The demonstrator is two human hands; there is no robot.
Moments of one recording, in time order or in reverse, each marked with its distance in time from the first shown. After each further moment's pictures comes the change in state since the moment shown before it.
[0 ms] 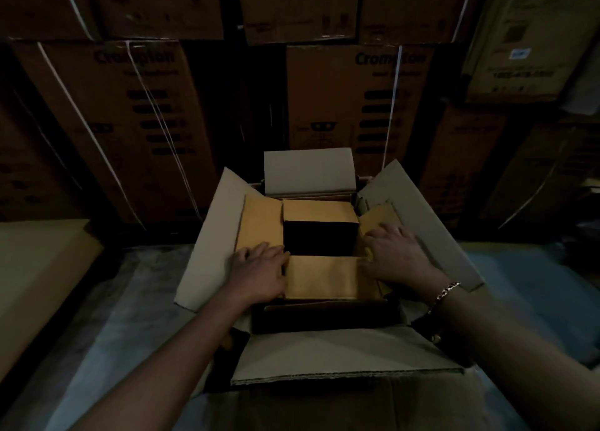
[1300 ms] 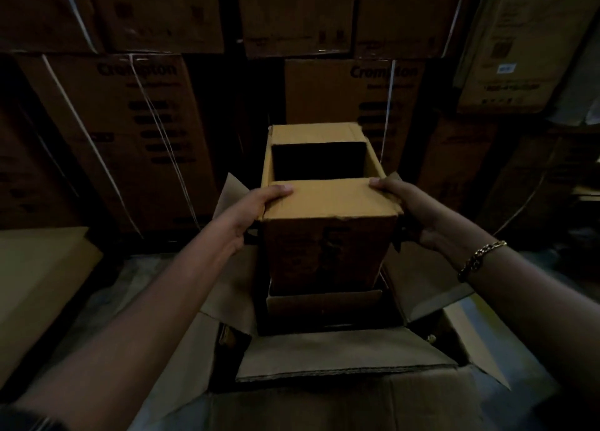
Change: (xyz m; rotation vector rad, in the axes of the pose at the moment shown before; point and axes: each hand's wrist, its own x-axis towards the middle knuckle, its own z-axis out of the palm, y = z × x) left_hand -0.018 0.012 -0.128 -1.356 0.127 -0.192; right_hand -0.016 0.019 -0.113 1.632 -0.104 0.387
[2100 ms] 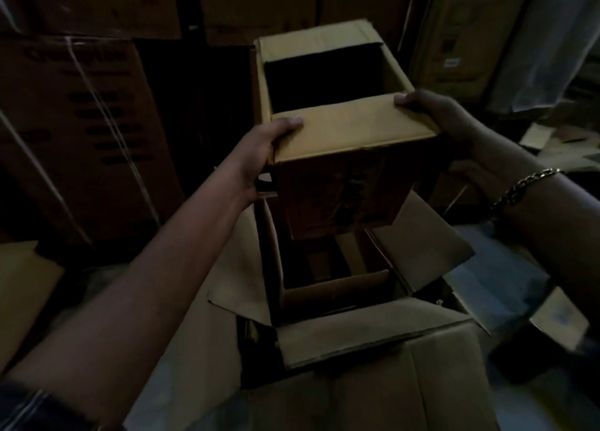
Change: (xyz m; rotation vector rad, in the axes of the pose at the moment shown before) left_hand -0.008 0.060 -0.029 -0.232 -0.223 0.208; right_hand -0.066 -0.099 0.039 0.005 0.114 -0.258
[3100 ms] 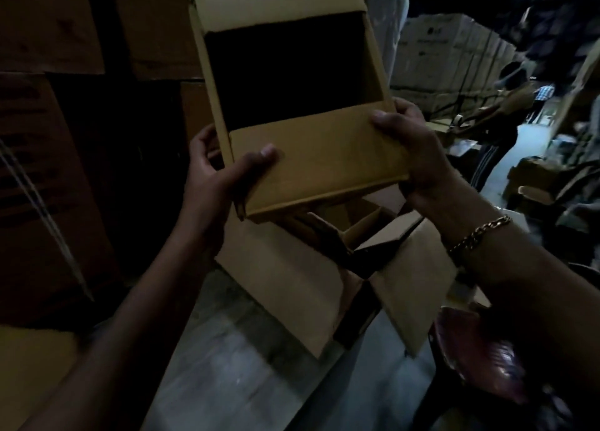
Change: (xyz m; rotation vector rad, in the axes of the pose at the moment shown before) left_hand -0.168 0.030 -0.338 -0.181 -0.297 0.368; right_hand -0.204 -0.023 0.416 0.024 0.583 -0.417
